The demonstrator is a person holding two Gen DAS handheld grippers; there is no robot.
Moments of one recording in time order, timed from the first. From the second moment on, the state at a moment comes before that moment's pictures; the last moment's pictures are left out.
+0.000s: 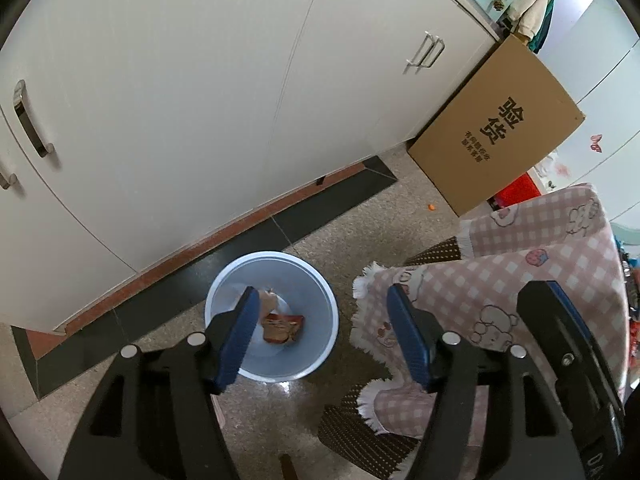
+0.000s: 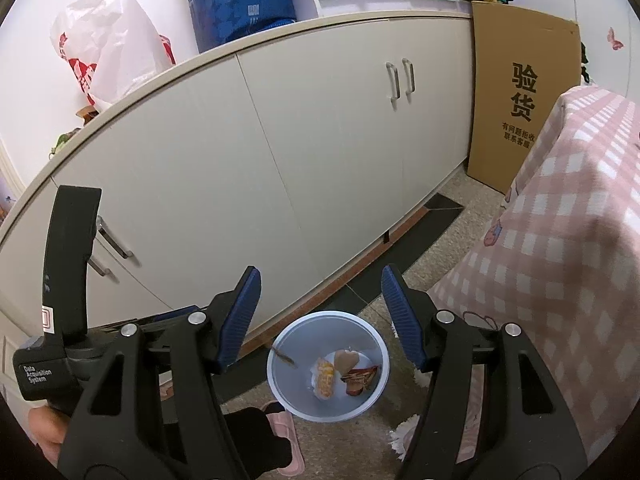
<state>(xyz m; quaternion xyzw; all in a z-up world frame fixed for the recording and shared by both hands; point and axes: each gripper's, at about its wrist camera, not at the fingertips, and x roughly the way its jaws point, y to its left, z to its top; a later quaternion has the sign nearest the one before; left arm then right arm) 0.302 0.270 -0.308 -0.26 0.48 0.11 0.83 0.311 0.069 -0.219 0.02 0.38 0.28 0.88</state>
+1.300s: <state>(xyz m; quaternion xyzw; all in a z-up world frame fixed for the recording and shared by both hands) 0.314 -0.082 -0.122 0.03 0.36 -0.14 0.92 0.273 -0.306 -0.100 0.18 0.26 0.08 0.94</state>
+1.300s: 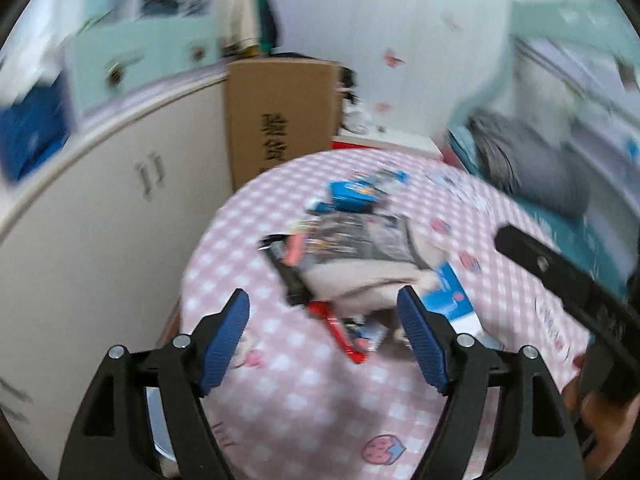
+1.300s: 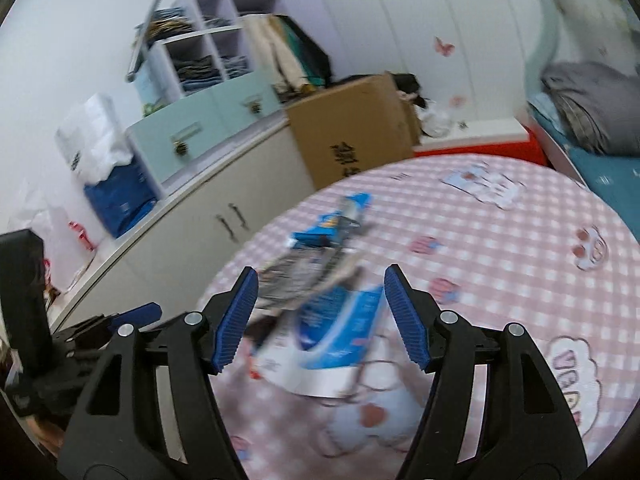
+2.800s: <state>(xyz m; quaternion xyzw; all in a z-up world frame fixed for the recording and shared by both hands) 0.285 -0.021 -0.113 -0.07 0.31 -0.11 0.94 0.267 -0.284 -0.112 0.16 0.33 0.10 0.93</state>
